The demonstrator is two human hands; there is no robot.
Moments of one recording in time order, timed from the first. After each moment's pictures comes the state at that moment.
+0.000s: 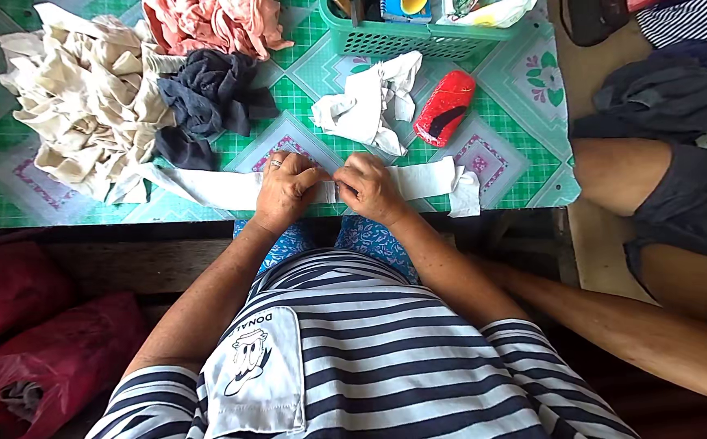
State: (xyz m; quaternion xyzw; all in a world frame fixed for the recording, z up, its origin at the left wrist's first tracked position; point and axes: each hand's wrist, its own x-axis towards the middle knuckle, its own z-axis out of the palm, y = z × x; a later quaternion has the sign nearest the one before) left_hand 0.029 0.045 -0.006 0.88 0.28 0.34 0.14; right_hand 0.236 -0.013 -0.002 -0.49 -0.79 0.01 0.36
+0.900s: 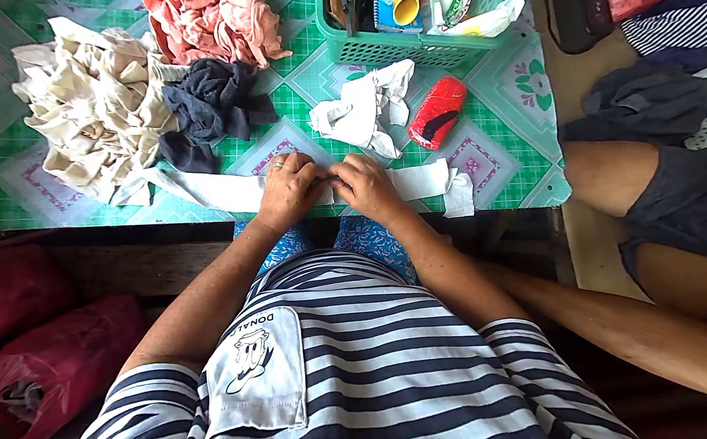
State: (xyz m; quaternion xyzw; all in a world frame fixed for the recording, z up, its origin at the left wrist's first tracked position) left_hand 0.037 0.043 0.006 0.89 0.30 0.30 0.17; right_hand 0.230 -0.016 0.020 -0.56 -0.78 0.07 0.28
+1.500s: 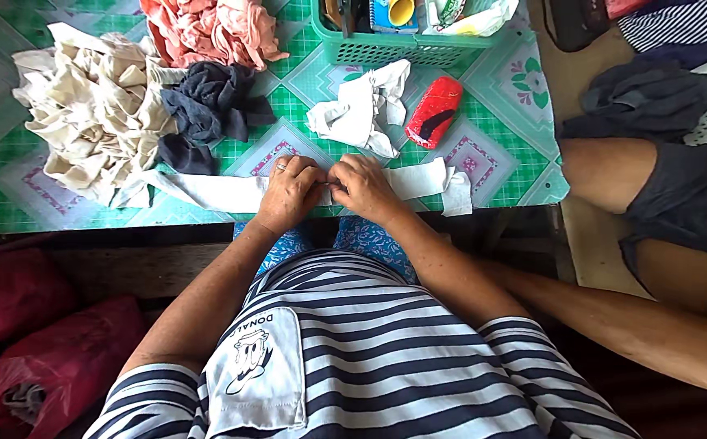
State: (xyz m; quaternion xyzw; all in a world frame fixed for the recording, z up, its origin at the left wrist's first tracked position) left_hand 0.036 0.044 0.000 0.90 0.25 0.32 0.16; right_hand 0.226 -0.017 0.027 -0.57 -0.78 0.09 0.25
